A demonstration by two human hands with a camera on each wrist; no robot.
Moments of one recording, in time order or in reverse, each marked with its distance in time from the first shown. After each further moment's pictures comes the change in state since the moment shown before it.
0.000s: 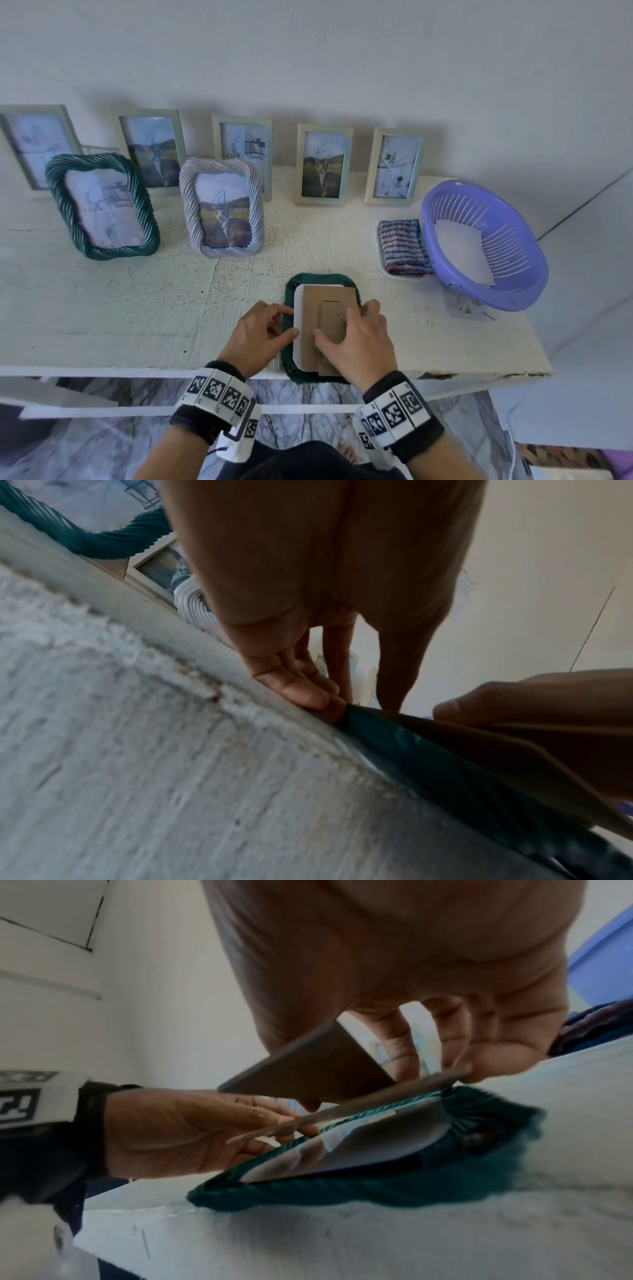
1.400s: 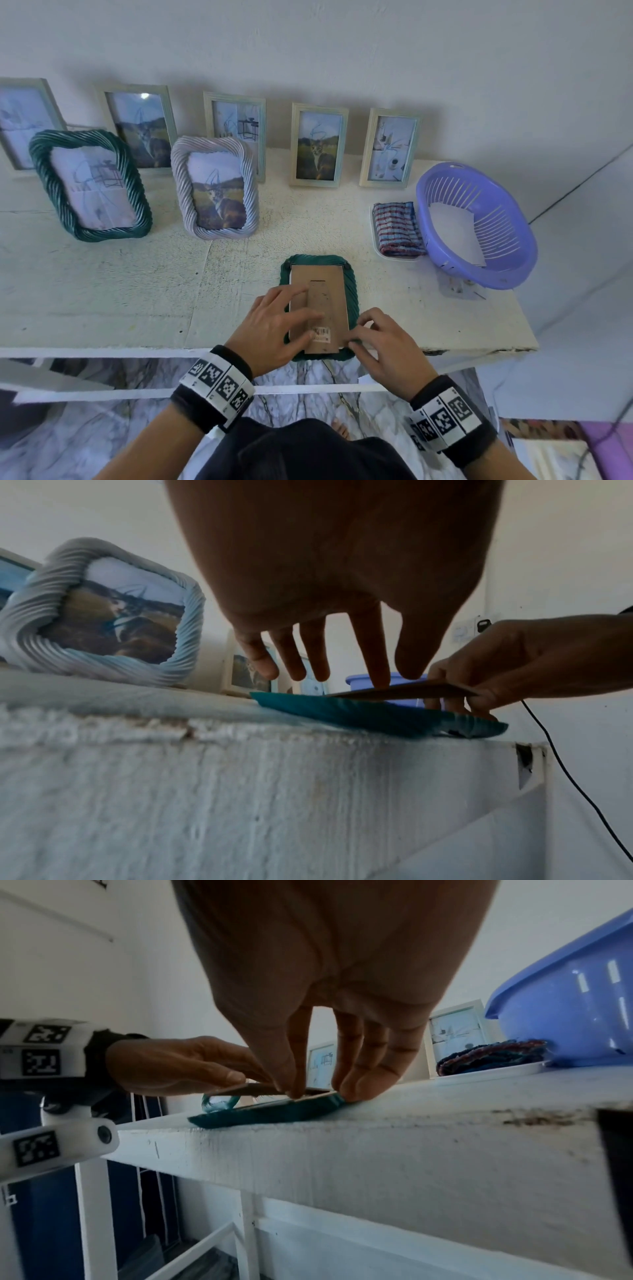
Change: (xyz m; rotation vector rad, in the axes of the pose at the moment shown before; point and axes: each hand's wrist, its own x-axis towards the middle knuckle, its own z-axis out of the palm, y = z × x) left_hand -0.015 0.011 0.012 0.386 -0.164 0.402; right_hand -0.025 0.080 0.002 0.061 -0.063 -0.490
